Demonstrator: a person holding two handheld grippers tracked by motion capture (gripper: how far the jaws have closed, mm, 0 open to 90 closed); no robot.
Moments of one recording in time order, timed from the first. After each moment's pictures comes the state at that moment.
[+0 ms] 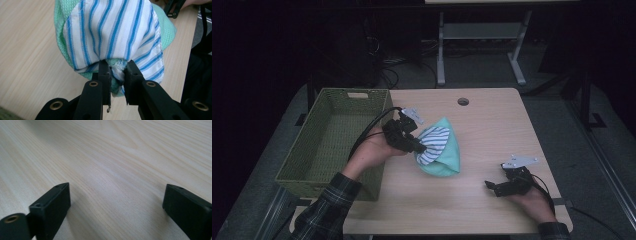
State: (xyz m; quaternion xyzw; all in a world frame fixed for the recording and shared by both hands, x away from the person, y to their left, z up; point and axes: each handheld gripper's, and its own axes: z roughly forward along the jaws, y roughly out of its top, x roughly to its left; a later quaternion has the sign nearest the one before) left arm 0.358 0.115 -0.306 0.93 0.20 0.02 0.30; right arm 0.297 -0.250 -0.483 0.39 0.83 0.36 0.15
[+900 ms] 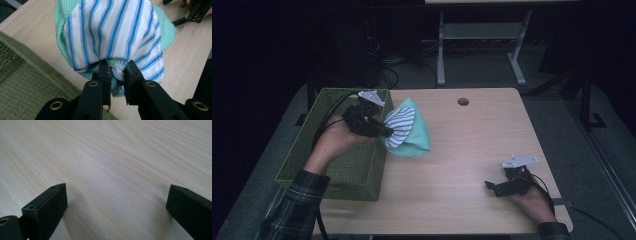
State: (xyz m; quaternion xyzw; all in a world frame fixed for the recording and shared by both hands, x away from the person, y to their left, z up) left arm 0.363 0.196 -0.265 0.91 0.28 0.08 0.30; right arm 0.298 -0.249 -0.483 0.40 0.83 0.35 0.15
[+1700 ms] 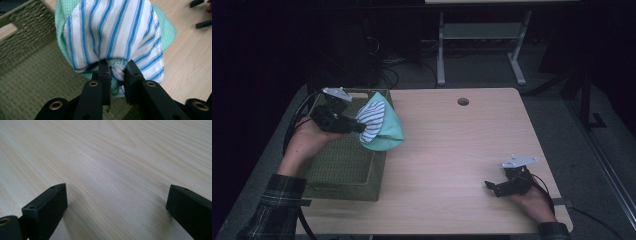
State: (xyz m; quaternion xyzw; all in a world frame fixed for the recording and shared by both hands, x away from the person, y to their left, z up) left arm 0.363 0.261 -0.261 0.88 0.35 0.10 0.30; right arm 0.298 -0.249 -0.483 0.40 0.83 0.35 0.14
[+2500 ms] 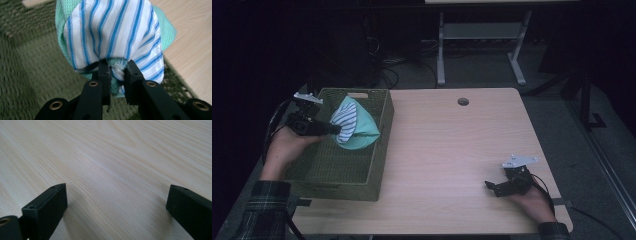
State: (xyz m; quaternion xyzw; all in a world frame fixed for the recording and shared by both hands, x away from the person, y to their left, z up) left arm 0.369 0.335 -0.289 0.83 0.45 0.11 0.29; right arm 0.298 -0.249 -0.483 0.40 0.83 0.35 0.15
